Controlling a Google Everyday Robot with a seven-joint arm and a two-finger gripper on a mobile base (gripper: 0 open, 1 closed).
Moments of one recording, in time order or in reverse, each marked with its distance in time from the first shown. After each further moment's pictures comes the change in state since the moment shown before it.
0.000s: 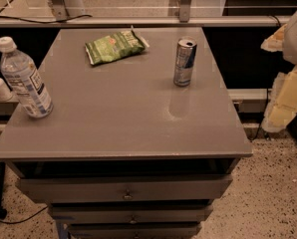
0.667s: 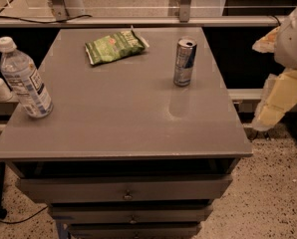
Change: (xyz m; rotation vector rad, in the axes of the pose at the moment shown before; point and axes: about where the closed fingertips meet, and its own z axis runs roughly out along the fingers) arm -0.010 -0.005 0.013 0.003 -0.063 -0.013
